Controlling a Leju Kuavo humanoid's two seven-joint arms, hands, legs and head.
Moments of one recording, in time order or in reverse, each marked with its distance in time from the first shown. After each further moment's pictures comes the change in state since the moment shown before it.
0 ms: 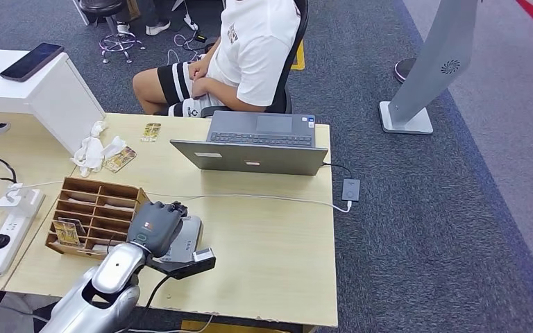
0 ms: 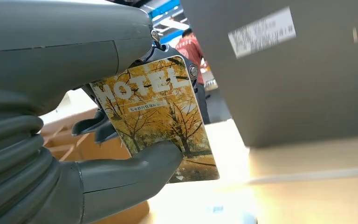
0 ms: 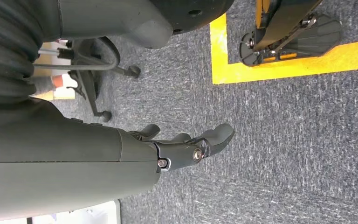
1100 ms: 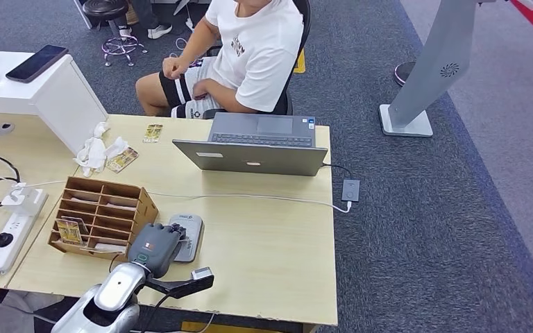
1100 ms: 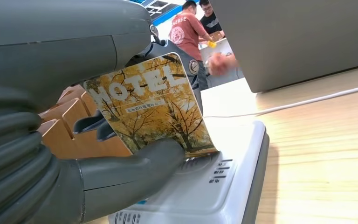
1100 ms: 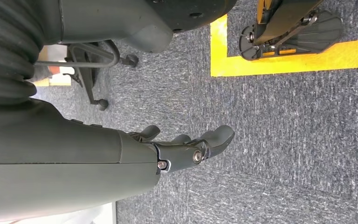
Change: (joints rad) left arm 0.076 0.006 0.004 0.098 0.015 -0.031 0.014; right arm 0.001 0.008 0.017 -0.002 0.040 0.001 0.004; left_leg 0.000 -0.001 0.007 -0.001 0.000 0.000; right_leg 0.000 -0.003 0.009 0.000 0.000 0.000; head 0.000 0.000
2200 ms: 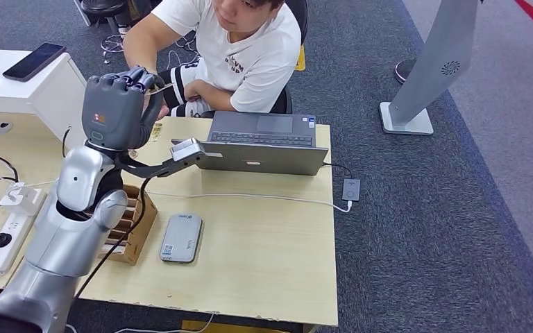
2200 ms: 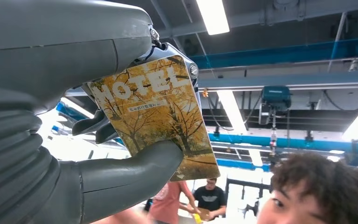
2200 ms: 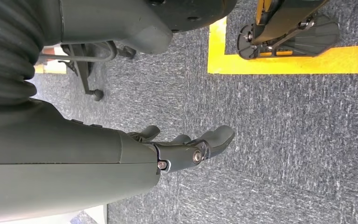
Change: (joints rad) left arm -0.512 -0.046 0.077 -0.207 0.064 0.249 -0.080; right arm 0.001 -0.003 0.021 -0.001 0.035 0.029 -0.023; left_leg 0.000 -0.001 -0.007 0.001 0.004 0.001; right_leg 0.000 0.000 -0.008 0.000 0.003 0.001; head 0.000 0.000
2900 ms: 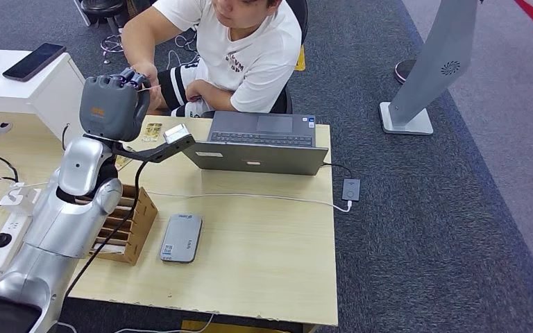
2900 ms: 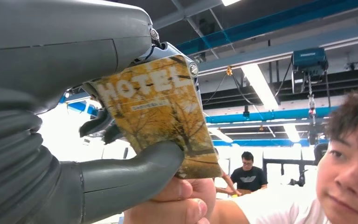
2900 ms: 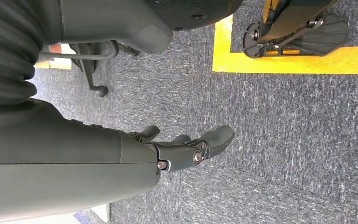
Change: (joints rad) left arm -0.061 0.026 0.018 0.233 -0.025 0.034 0.038; right arm -0.001 -0.005 0.006 0.000 0.017 0.002 0.022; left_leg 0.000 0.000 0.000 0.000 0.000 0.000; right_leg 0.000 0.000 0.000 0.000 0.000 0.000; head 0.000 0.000
